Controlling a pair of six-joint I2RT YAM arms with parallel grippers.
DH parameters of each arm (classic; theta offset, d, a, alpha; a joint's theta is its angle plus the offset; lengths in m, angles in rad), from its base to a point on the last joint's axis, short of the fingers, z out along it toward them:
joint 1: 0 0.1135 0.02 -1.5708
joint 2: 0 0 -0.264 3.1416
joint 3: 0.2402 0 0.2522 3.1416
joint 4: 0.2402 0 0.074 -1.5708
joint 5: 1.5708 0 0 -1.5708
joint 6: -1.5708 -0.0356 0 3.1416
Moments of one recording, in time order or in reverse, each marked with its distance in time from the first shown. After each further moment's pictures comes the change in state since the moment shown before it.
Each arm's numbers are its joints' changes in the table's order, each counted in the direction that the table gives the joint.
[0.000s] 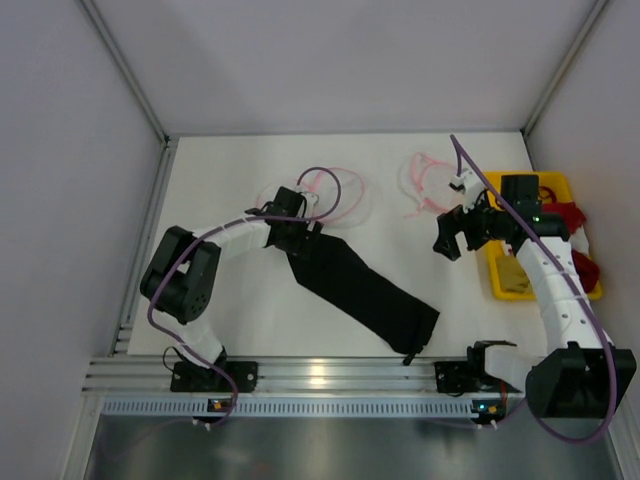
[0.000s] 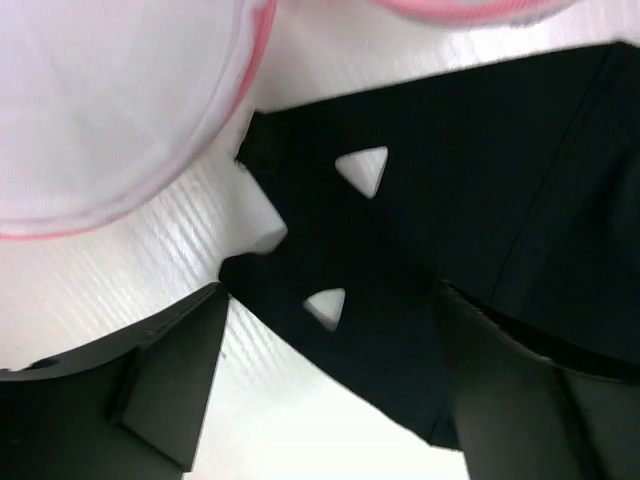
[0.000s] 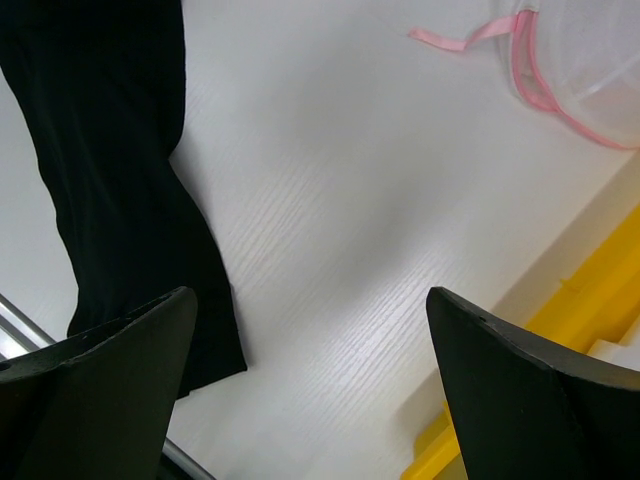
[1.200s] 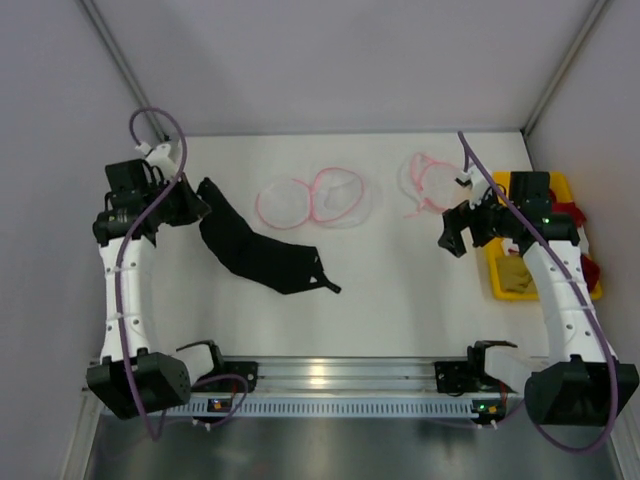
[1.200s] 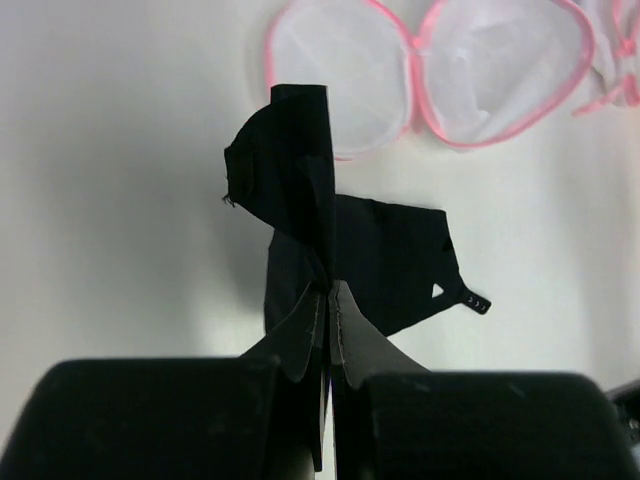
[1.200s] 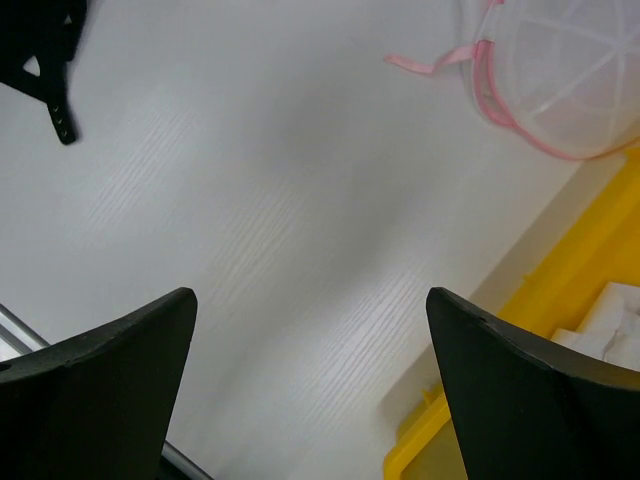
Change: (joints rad) left arm 0.681 -0.582 0.194 0.464 0.488 0.009; right arm -0.018 -0.029 0.057 0.042 0.010 0.012
